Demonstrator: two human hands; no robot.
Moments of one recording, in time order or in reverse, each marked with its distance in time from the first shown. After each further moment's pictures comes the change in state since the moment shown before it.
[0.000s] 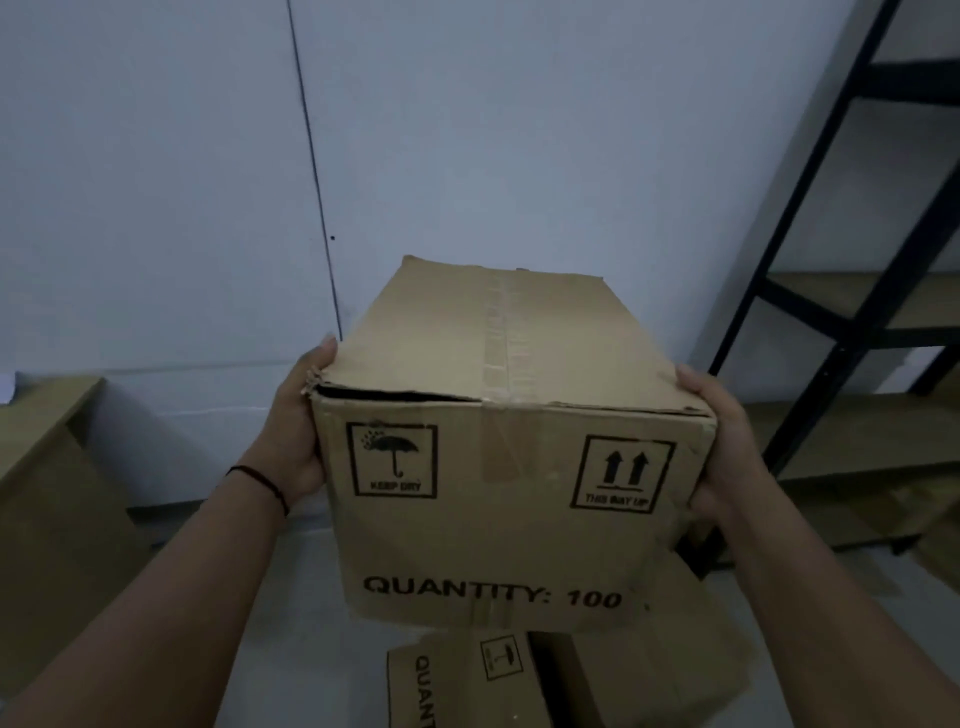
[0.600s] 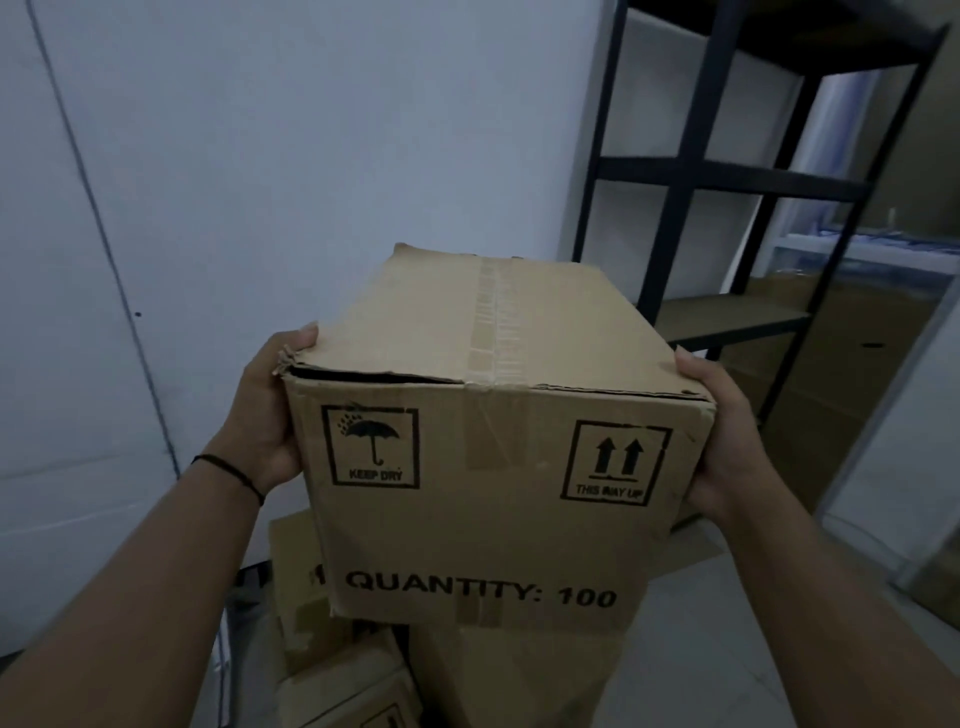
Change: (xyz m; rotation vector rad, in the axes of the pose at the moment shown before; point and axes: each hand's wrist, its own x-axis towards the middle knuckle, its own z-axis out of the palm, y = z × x) left_hand -0.001 -0.001 0.166 -0.055 -0.454 0.027; right_hand -0.124 -0.113 -0.076 -0.032 0.132 -0.335
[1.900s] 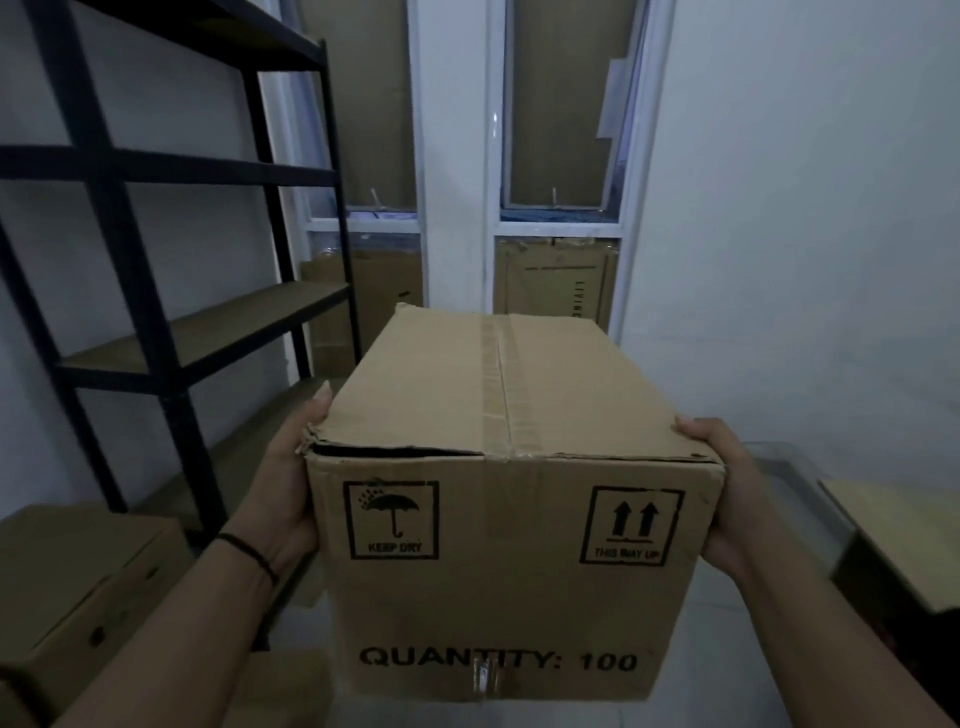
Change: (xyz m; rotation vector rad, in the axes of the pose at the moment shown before) left_hand -0.025 -0.222 0.364 -0.086 -0.687 -0.548; right_hand -0.320 -0.111 -0.233 0.011 0.913 -0.287
